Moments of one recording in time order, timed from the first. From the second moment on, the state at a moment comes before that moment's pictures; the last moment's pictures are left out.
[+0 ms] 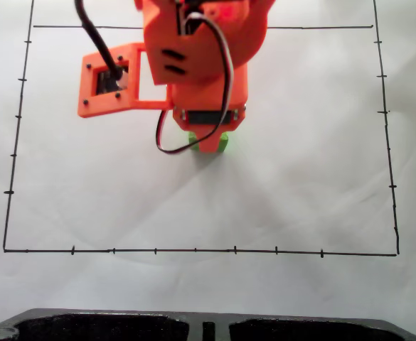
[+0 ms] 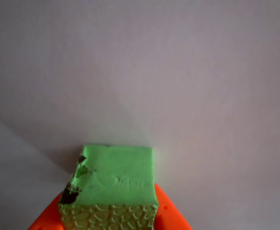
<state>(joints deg) -6.5 100.8 125.9 51.0 17.4</state>
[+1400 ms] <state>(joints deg) -3.9 167.2 146.5 79.8 -1.9</state>
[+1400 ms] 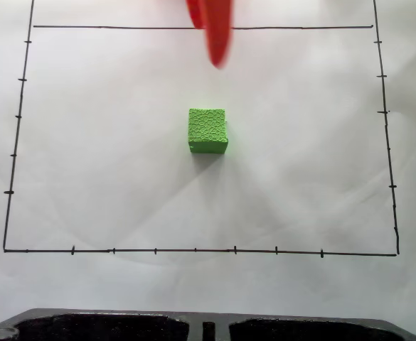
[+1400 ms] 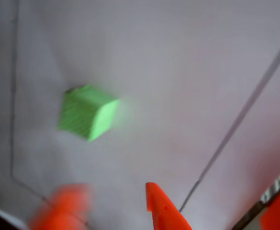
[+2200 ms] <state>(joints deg) -3.4 186.6 168.1 70.5 -2.6</state>
